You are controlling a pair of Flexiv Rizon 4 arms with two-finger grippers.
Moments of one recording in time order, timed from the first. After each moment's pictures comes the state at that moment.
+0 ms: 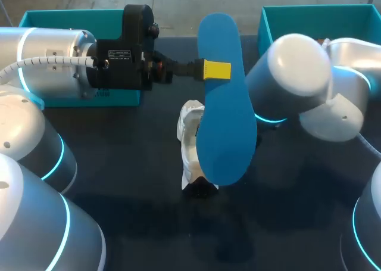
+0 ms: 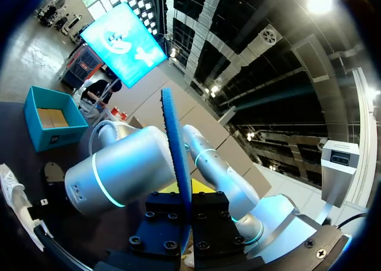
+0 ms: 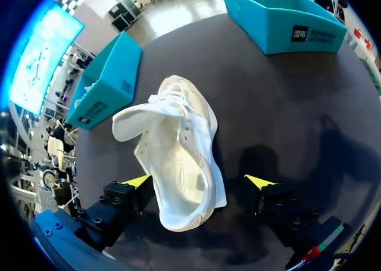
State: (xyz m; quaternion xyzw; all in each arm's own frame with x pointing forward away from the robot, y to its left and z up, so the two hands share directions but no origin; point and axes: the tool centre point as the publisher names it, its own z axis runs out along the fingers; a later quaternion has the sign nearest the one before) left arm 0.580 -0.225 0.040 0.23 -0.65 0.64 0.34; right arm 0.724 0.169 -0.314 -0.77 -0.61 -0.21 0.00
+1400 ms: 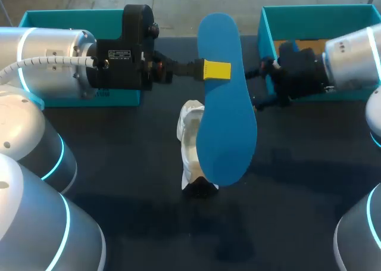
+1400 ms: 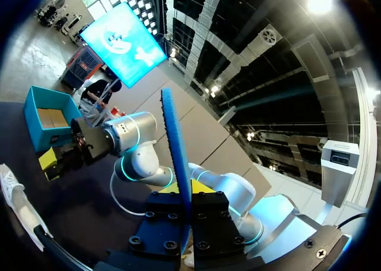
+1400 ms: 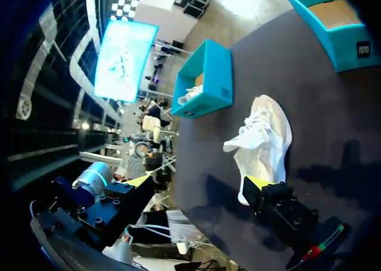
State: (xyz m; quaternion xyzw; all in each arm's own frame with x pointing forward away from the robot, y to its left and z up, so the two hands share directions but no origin) left arm 0.580 -0.225 0.040 0.23 -0.65 0.64 0.34; right arm 0.746 0.140 -0.161 -0.60 -0.60 -0.44 0.31
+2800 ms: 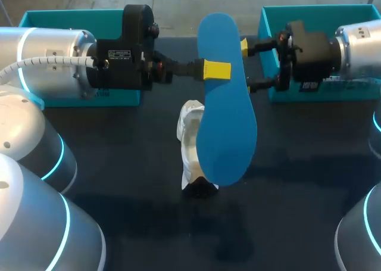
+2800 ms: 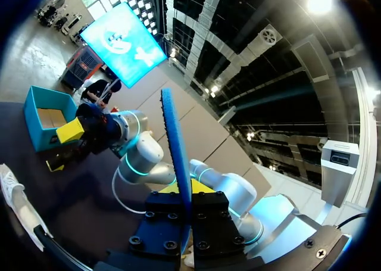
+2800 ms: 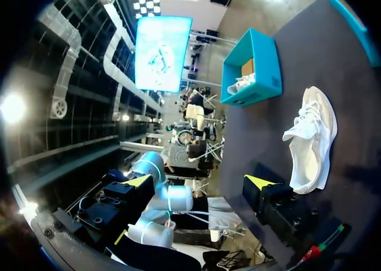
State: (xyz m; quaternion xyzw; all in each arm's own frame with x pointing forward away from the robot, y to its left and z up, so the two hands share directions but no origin) left arm 0.580 -0.225 0.040 0.23 -0.65 0.64 0.34; right arm 0.728 0.151 -0.082 -0.52 -0.57 -0.49 0.42
